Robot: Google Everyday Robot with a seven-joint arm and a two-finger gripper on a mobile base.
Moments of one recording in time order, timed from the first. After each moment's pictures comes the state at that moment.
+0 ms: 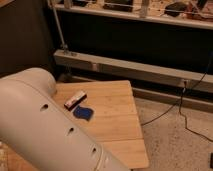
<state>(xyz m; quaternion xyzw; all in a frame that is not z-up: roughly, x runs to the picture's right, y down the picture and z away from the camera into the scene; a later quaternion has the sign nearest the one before) -0.512 0.327 0.623 -0.32 0.16 0.45 0.81</state>
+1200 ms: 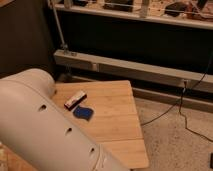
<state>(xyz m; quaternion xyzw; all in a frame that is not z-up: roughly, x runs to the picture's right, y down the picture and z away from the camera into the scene) -0.513 0.330 0.628 -0.32 0.17 0.45 0.82</state>
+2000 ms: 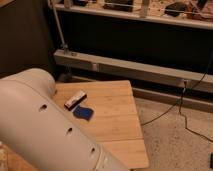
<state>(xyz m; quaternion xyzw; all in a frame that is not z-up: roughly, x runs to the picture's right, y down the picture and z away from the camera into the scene) -0.513 0.330 0.629 -0.32 0.16 0.45 0.81</state>
